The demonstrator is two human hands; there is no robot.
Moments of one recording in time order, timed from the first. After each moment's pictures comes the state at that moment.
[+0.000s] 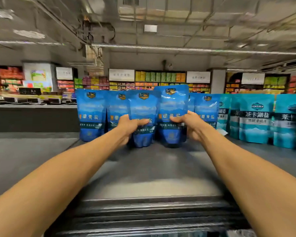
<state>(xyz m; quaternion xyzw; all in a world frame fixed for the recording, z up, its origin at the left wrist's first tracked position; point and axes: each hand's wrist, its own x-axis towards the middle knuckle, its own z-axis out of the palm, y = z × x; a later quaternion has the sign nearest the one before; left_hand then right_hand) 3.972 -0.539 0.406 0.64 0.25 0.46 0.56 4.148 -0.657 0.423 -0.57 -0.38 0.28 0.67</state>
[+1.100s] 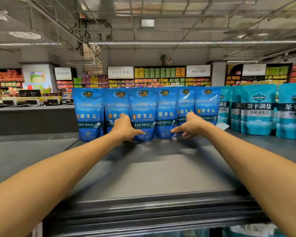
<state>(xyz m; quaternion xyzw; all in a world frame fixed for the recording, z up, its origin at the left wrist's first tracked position) 3.957 -0.527 0.404 0.82 0.44 0.30 0.20 4.170 -0.652 0.414 -0.81 -0.43 0.10 0.38</state>
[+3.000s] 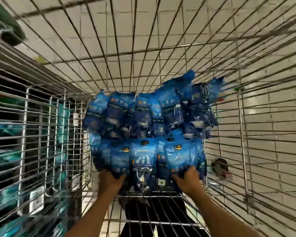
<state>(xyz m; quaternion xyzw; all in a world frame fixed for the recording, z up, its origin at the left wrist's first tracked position) 4.026 -1.127 -0.506 0.88 0.14 -0.41 0.20 3.883 -1.365 -0.493 -0.68 0.53 0.36 0.36</state>
